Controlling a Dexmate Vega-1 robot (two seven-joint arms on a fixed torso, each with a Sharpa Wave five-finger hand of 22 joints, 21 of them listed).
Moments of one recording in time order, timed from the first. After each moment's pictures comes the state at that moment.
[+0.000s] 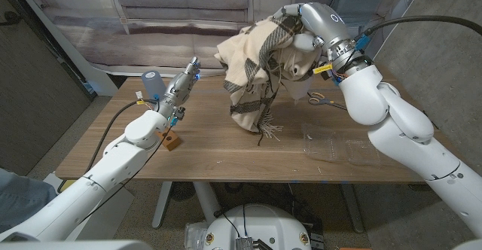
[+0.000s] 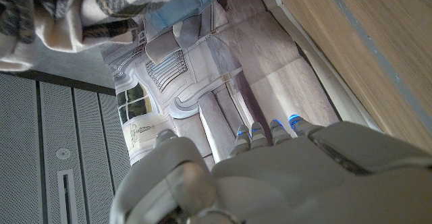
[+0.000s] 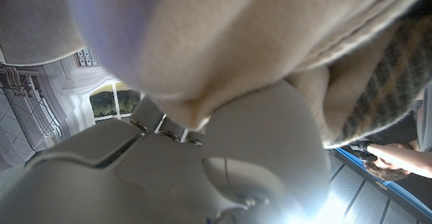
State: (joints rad) left arm 1.05 0.73 0.26 -1.76 -0.57 -0.19 0.07; left_hand 0.37 0.10 -0.14 0.07 0.37 -0.09 0.05 0.20 0.18 -0.11 0.05 0.20 0.18 -0.15 0.08 0.19 0.18 -0.17 0.04 0.20 0.18; right arm -1.03 -0.77 -0.26 -2.40 -0.63 -0.16 -0.17; right_hand 1.25 0.03 0.27 -0.15 0.17 0.81 -0.20 0.60 0.51 0.78 -0.16 0.34 0.76 0.98 -0.08 0.47 0.85 0.96 -0.11 1.32 0.23
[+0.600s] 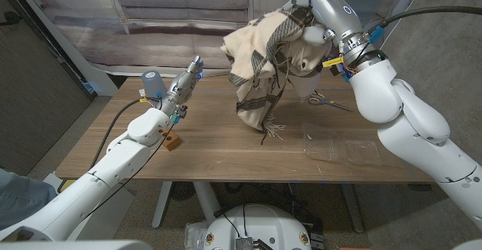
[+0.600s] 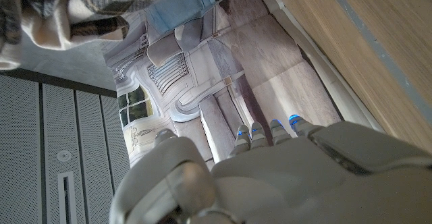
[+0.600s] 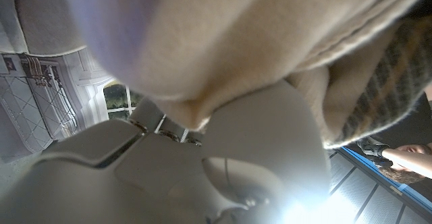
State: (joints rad) left arm 1.02 0.73 0.28 -1.73 -0.57 -0.19 0.05; left_hand 0.38 0.10 -0.14 0.07 0.37 -0.09 0.05 0.20 0.18 -0.11 0.05 0.20 0.18 -0.15 0.08 0.19 0.18 -0.17 0.04 0.20 0.18; right arm -1.06 -0.79 -0.20 -2.47 -0.61 -0.23 -0.14; right_hand 1.24 0.04 0.27 -0.14 0.17 0.81 -0.20 0.59 0.51 0.78 -0.16 0.33 0.77 0.98 -0.08 0.47 0.86 0.96 -0.11 1.34 0.22
